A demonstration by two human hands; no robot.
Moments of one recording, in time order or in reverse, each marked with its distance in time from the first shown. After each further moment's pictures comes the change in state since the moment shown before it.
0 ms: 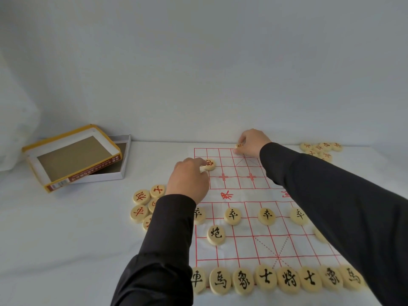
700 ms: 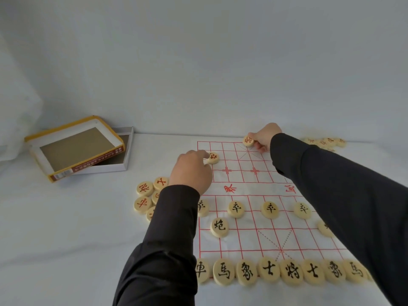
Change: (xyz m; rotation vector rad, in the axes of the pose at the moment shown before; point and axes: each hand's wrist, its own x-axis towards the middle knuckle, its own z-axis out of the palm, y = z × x) left_hand 0.000 -0.002 -0.003 -0.023 -0.002 0.007; right_hand 0.005 0.013 -0.005 0.447 0.054 0.336
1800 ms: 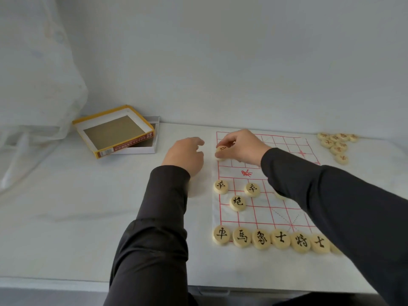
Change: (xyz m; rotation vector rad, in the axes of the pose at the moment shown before) left_hand -0.026 -0.038 -0.049 0.039 -0.022 -0.050; right_hand -0.154 -0.042 0.043 -0.093 -0.352 -0.522
